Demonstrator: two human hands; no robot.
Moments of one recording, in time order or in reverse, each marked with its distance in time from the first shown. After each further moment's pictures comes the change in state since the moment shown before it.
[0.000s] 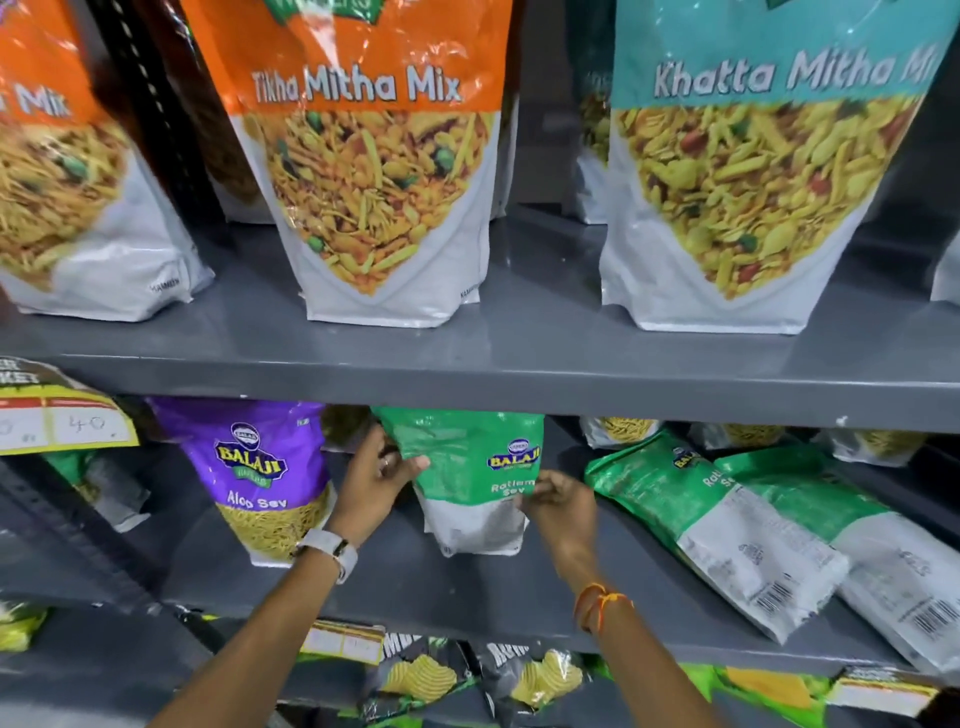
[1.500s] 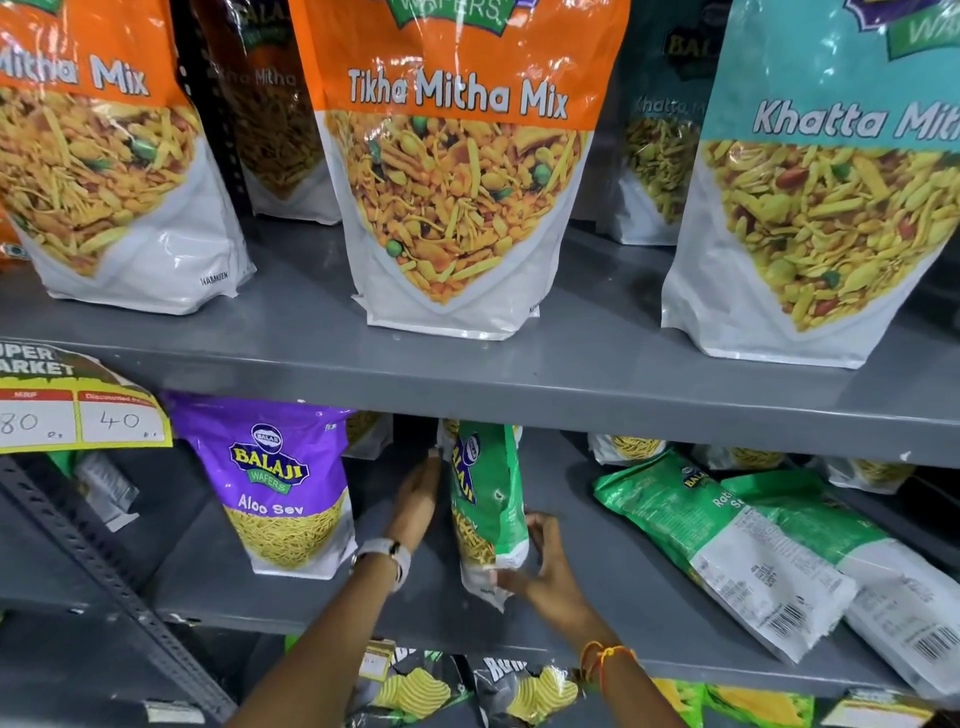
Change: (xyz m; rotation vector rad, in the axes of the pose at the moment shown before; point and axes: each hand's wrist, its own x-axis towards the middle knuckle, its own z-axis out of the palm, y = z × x) left_hand 0.009 -0.015 0.022 -0.106 0.026 -0.429; right_hand -0.022 0.047 0.015 -0.051 -0.419 -0.051
